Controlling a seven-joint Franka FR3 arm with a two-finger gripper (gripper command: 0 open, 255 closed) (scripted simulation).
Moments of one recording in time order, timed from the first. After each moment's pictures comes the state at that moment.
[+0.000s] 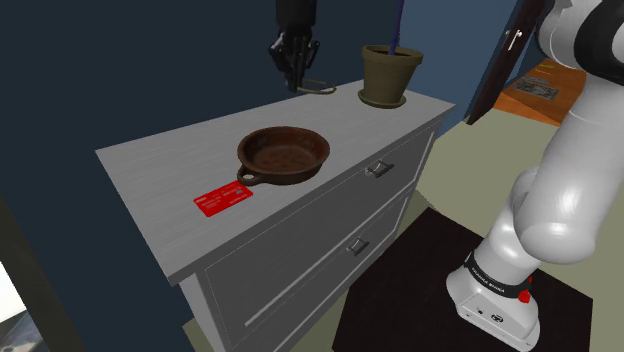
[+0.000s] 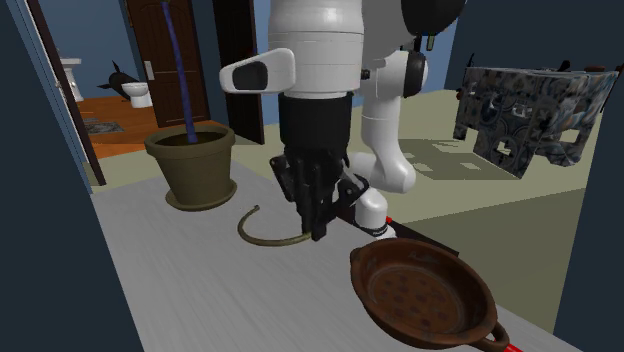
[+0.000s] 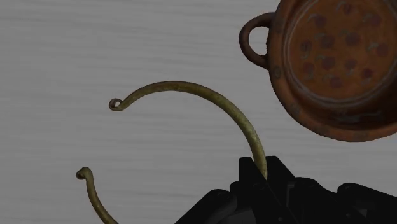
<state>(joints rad) 0.23 0.06 0.23 -1.42 -0.02 1.48 0.34</state>
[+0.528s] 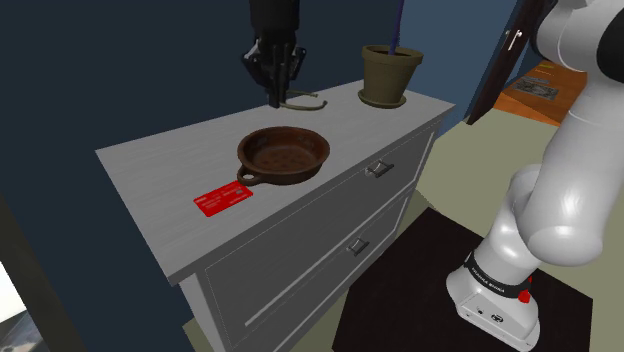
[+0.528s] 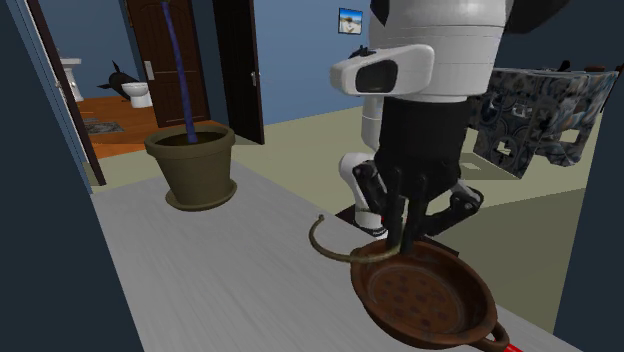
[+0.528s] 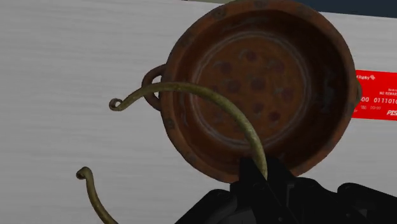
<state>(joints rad) 0.34 0.07 0.32 -1.41 -0.03 1.47 0.54</state>
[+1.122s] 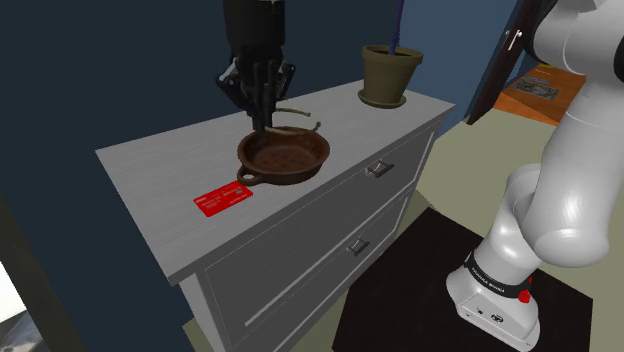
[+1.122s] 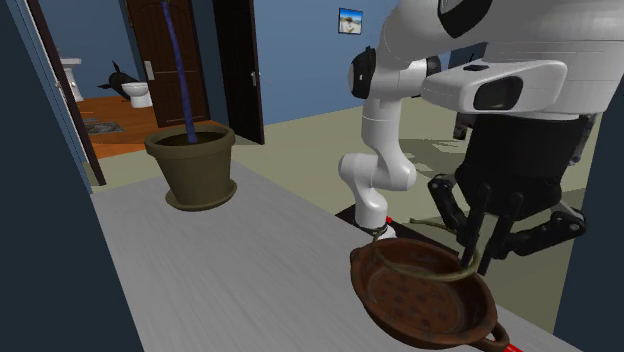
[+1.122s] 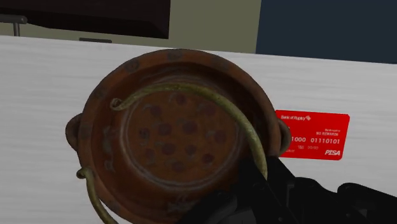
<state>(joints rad) 0.42 0.09 0.39 -1.42 -0.04 1.49 0.69</state>
